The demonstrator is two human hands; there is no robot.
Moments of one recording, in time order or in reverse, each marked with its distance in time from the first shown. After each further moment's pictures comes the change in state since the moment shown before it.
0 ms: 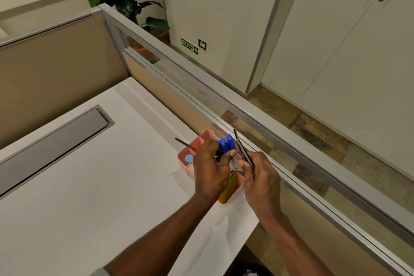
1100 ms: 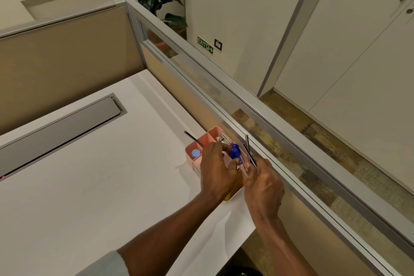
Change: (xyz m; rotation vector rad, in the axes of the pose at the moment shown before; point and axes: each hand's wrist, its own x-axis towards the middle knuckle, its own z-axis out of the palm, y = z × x) left_hand -0.010 -0.018 0.010 0.059 -0.019 -0.139; right_hand -0.006 -0.009 0.010 -0.188 -0.014 0.116
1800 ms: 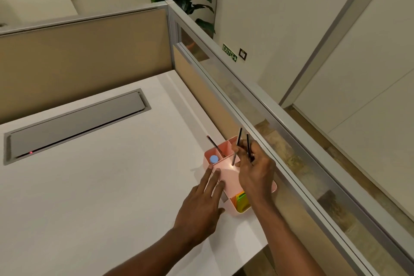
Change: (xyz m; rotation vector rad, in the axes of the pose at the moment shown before) left_hand -0.041 -0.118 -0.041 0.756 -0.225 0.302; right_hand 0.038 -0.067 0.029 0.418 -0.060 -0.110
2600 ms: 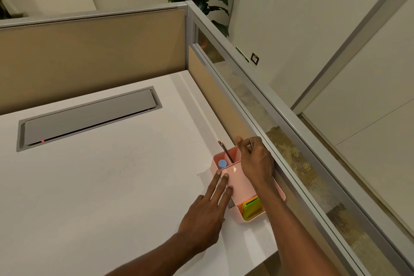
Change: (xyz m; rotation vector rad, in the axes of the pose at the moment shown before) left_hand -0.003 -0.008 0.021 -0.076 -0.049 0.020; right_hand 0.050 0.019 0.036 -0.294 -0.249 0.071
